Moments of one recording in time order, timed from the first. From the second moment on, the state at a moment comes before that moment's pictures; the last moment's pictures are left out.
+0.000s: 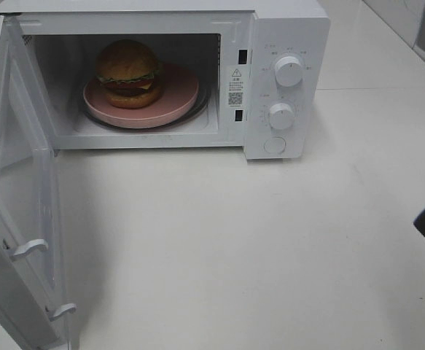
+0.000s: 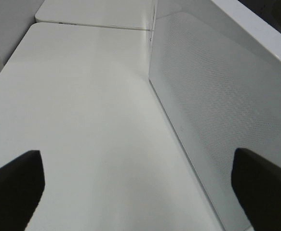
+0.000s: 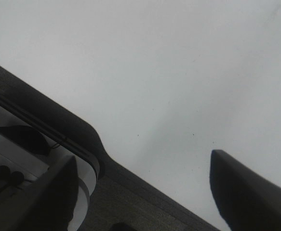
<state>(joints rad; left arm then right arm) 0.05 -0.01 -0.50 -0.09 1.04 0.03 0.72 0.98 -0.93 -0.16 1.19 0.08</state>
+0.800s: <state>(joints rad) 0.05 -0.01 -0.50 -0.09 1.04 0.03 0.36 0.42 -0.63 -0.15 1.20 0.07</state>
